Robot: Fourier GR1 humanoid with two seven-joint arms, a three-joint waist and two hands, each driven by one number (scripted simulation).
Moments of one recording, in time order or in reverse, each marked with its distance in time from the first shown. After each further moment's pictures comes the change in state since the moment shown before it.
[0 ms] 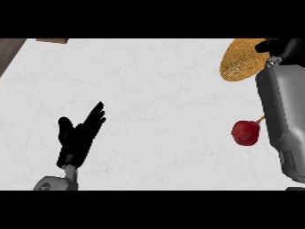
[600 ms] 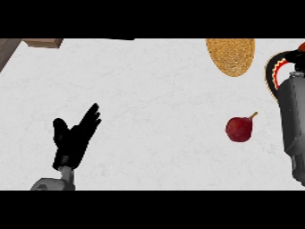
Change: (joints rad) left arm 0.015 0.008 0.027 0.012 0.007 0.006 -0.014; right arm 0.065 -0.034 -0.231 0.071 0.217 -0.296 -0.016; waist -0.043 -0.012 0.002
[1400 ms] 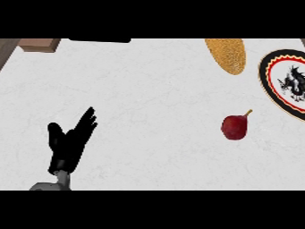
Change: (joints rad) left arm 0.034 0.007 0.020 0.003 0.010 -0.009 -0.017; right arm 0.052 -0.152 -0.284 0.270 -0.011 -0.314 -0.018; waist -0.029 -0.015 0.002
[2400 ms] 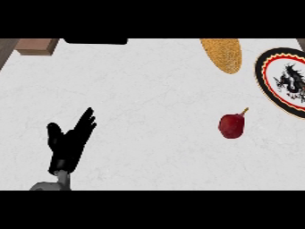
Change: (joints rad) left arm -0.002 -0.008 0.017 0.025 0.002 0.005 -0.016; right arm -0.045 -0.035 -0.124 0.159 -0.611 -0.150 -0.556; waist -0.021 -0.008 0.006
